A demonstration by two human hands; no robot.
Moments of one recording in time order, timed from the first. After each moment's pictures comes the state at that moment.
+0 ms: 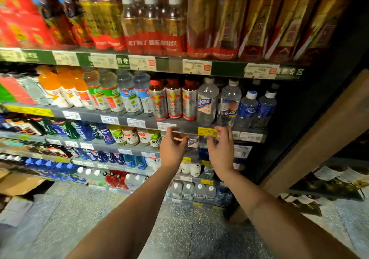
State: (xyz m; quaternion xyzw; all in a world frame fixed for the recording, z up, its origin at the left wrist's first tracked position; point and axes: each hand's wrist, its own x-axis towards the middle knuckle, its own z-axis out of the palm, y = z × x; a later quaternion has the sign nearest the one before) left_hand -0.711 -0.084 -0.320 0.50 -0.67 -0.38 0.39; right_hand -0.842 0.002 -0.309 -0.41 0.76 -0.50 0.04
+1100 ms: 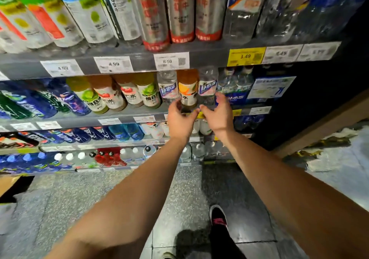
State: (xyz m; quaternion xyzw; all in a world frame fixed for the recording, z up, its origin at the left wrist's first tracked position) left_hand -0.695 -0.164 -0.525 0.47 -0.64 -0.50 0.35; right_hand -0.792 -0.103 -0.513 -0.24 0.79 -0.54 0.18
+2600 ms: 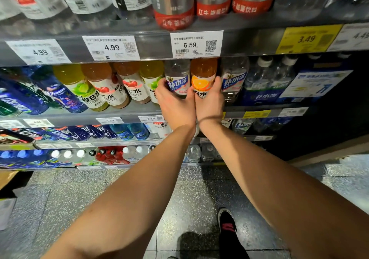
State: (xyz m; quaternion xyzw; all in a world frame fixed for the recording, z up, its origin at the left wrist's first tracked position) left_hand -0.709 -0.239 -0.551 0.55 -0.62 -0.29 0.48; right_hand -0.763 -0.208 -0.546 -0.23 0.85 -0.47 0.08
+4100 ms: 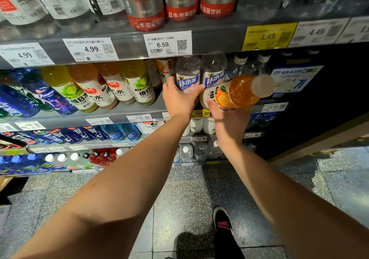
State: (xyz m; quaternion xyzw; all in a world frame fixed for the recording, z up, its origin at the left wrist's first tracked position) left_hand -0.743 -0.225 -0.545 0.51 -0.67 -0.41 0.36; right_hand -0.792 -0.108 -0.553 -0.10 0.73 -0.67 0.06
